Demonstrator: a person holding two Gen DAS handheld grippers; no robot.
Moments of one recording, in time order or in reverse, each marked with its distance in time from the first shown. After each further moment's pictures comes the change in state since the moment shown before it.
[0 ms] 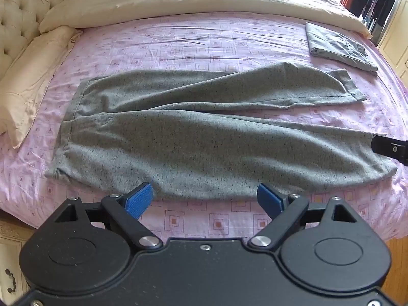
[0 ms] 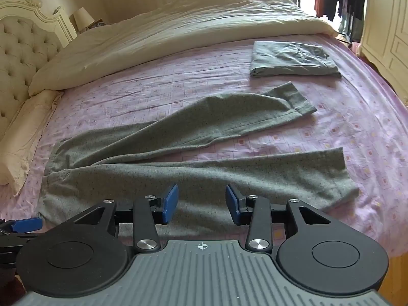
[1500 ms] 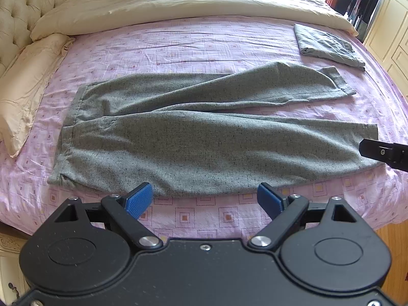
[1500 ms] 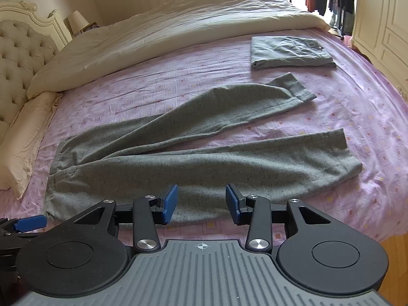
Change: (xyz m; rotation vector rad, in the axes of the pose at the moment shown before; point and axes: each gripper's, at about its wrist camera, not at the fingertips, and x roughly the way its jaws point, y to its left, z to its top) left arm -0.012 0.032 -0.009 0.055 -0.019 -0.057; right arm -0.012 0.028 -0.024 0.054 -0.003 -0.021
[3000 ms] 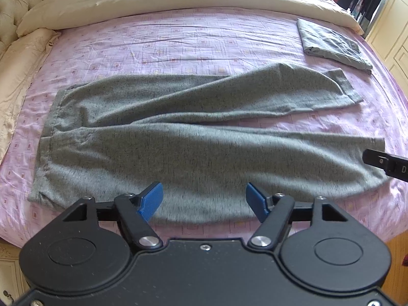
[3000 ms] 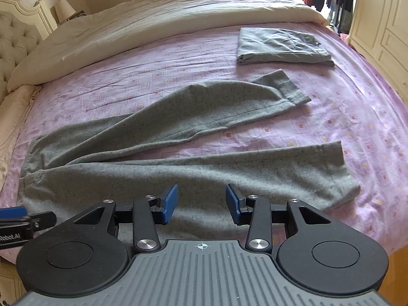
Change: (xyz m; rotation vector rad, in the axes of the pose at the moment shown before) left arm 0.059 -0.010 0.052 -0.016 0.048 -0.024; right arm 0.069 -0.041 0.038 -0.027 0.046 -0.063
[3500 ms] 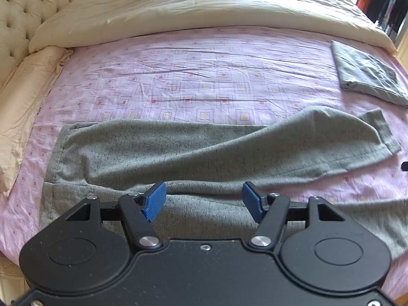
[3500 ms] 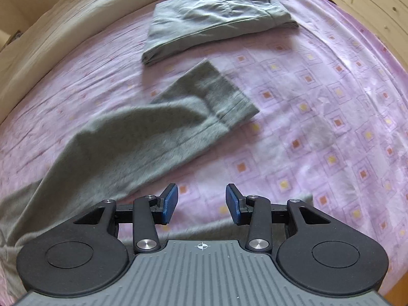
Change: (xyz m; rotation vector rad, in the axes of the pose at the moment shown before) left arm 0.056 -0.016 0.094 -0.051 -0.037 0.137; right arm 0.138 -0.154 0.115 0.260 0.155 -0.072
